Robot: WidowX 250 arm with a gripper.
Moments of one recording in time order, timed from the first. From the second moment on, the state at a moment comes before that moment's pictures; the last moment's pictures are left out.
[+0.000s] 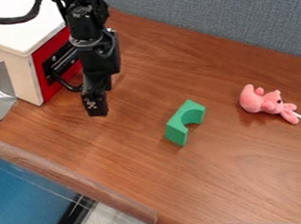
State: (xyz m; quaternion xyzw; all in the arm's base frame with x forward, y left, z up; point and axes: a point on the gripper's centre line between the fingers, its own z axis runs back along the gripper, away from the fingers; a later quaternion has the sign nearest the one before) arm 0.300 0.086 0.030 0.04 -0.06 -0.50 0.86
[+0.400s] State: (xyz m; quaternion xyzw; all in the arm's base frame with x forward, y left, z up) arm 0.298 0.061 0.053 0.02 -0.08 -0.49 0.87
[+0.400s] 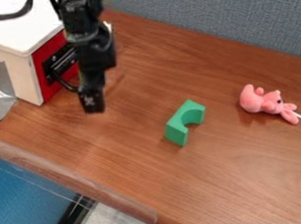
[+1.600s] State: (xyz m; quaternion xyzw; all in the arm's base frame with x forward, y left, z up) arm 0.195 0.006 0.137 -0.02 -0.03 -0.27 0.96
